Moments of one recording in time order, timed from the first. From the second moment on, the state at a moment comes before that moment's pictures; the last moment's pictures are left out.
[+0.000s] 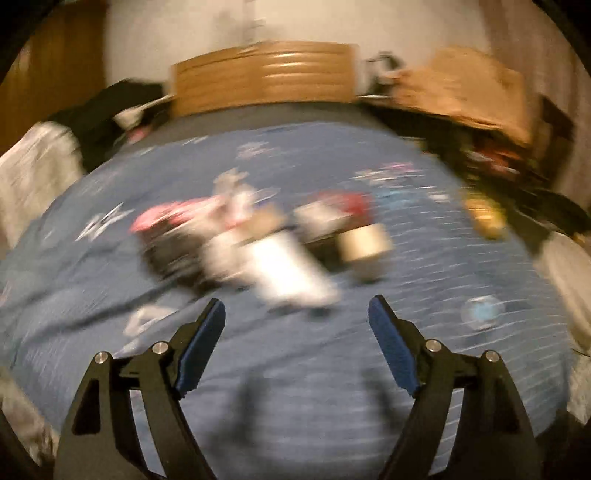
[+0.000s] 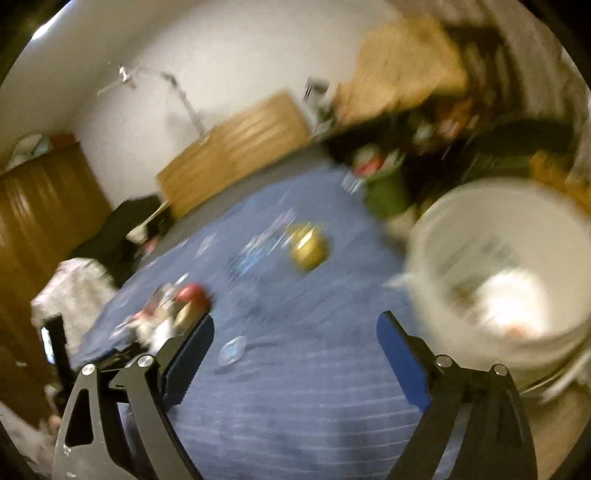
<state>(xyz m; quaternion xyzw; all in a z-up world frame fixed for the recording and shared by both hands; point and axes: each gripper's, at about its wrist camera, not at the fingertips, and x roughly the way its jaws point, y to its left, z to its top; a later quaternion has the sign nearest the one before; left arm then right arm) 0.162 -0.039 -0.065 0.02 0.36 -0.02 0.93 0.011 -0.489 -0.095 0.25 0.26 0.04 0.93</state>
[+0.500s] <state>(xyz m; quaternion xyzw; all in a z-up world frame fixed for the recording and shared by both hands) 0.159 0.075 -0.091 -0.10 0.39 0.07 0.91 0.044 -0.368 0.194 0.34 0.11 0.37 0.86</state>
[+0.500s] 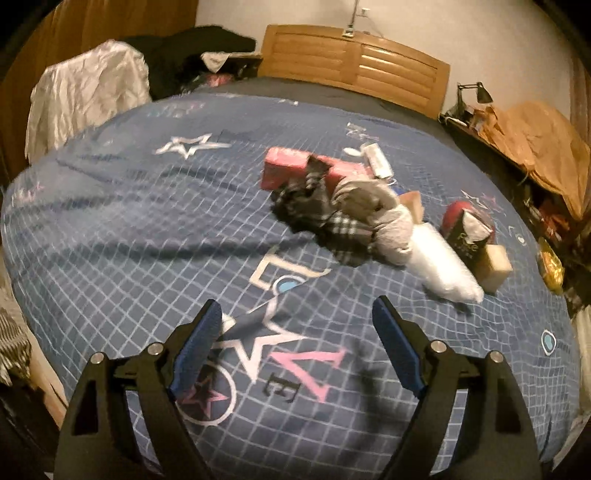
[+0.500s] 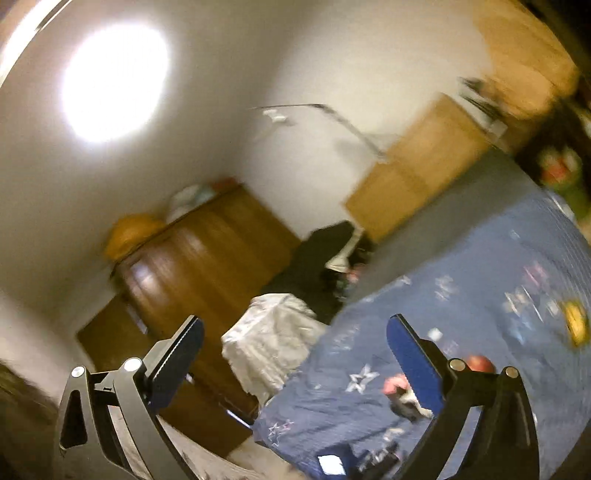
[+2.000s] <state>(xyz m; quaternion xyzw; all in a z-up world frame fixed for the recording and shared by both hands) 0.221 0.049 0.007 -0.03 0.29 -0.09 0.95 0.083 -0.352 -0.012 0.11 0.26 0.10 0.96</state>
